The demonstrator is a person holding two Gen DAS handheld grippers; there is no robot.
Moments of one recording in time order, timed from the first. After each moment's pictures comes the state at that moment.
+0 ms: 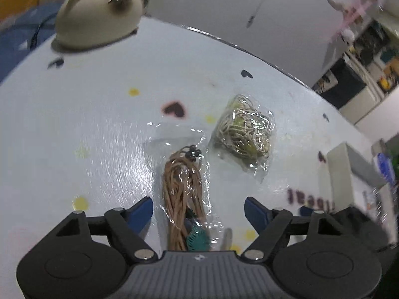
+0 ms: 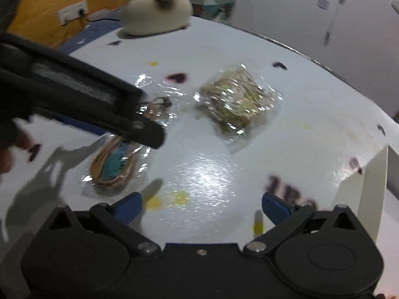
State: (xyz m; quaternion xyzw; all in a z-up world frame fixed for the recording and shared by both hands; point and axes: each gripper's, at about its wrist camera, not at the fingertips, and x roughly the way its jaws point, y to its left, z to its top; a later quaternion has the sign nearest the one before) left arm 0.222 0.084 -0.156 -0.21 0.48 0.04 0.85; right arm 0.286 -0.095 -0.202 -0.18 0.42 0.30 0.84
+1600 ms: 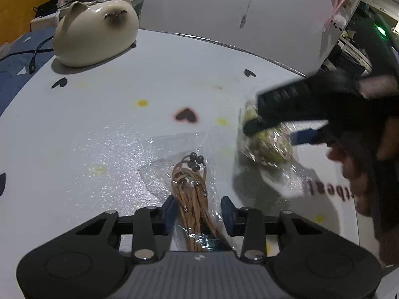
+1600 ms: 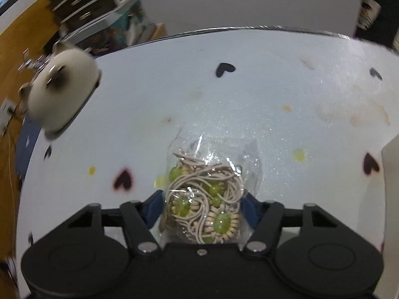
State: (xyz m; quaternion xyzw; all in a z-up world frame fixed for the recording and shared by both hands) left arm 0.221 0.092 -0.160 -0.13 0.47 0.03 0.87; right arm 0.418 -0.068 -0.186 0.04 0.53 0.16 0.83
